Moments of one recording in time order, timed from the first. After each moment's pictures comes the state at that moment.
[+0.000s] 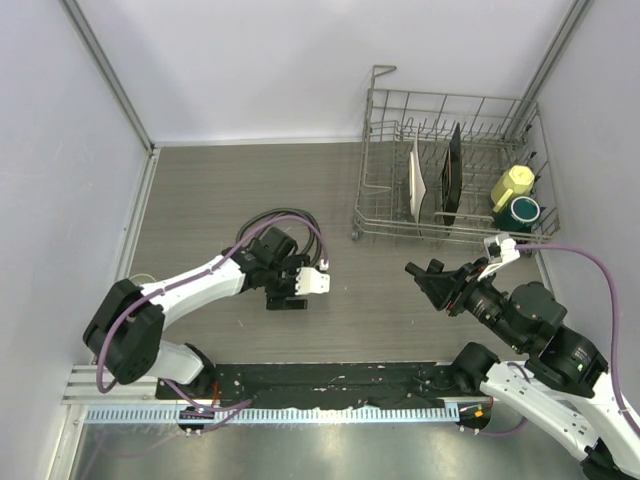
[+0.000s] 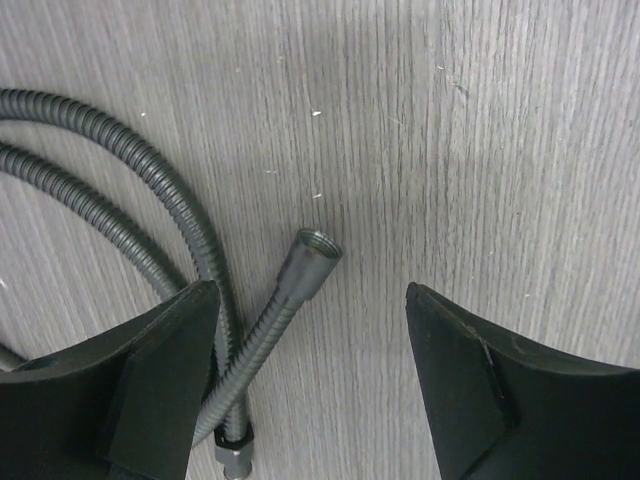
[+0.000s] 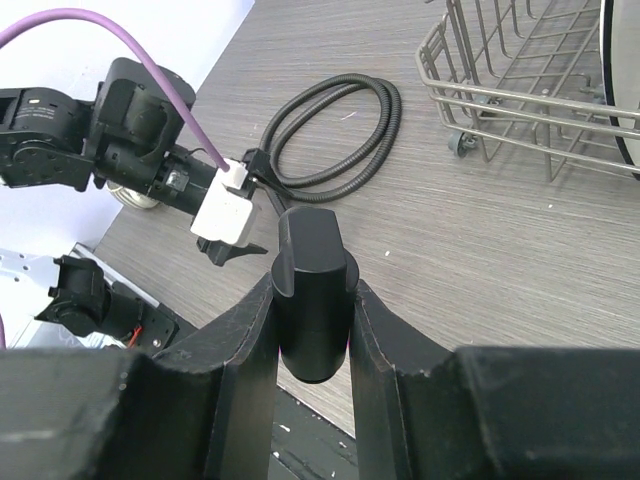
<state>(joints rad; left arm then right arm) -0.70 1.39 0.82 -0.52 0.27 0.89 0.79 0.29 0.80 -0.68 0.16 0.52</state>
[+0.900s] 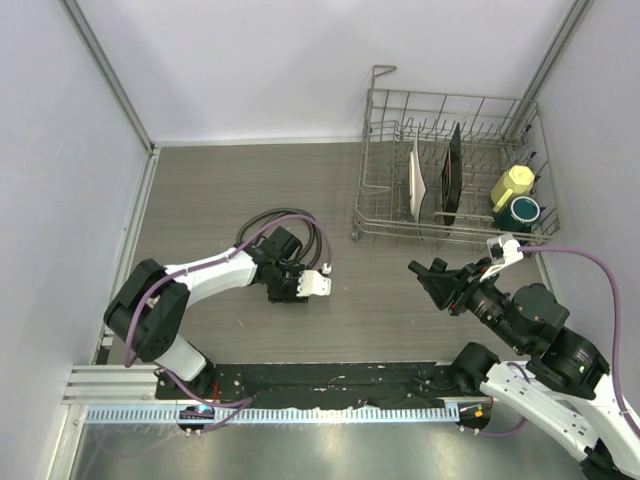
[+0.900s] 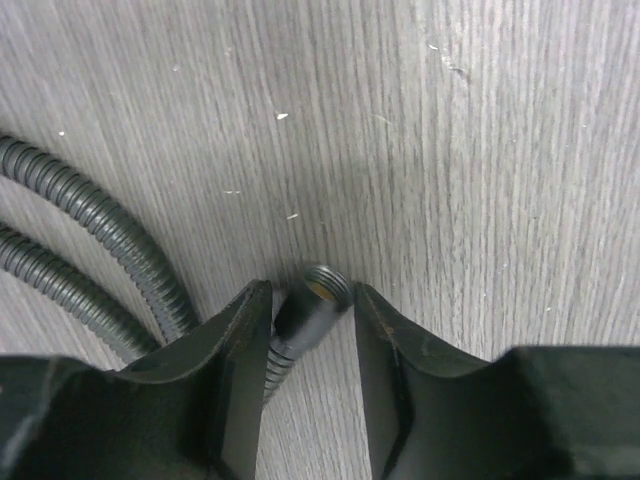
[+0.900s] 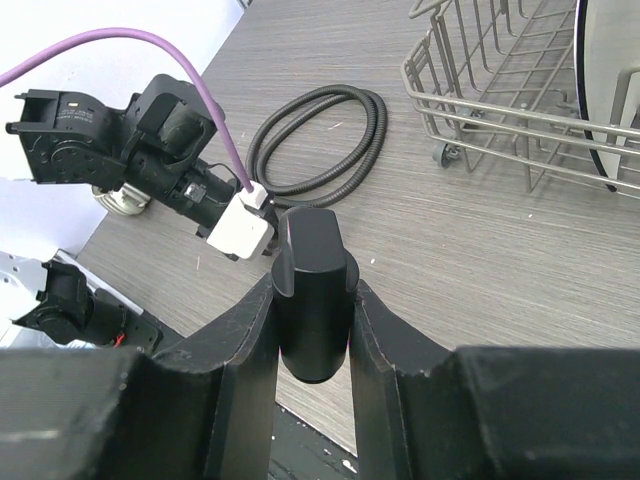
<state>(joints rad) -0.67 1.54 0.83 -0.50 0.31 0.98 0.79 0.28 0.80 -0.68 0.19 0.49</state>
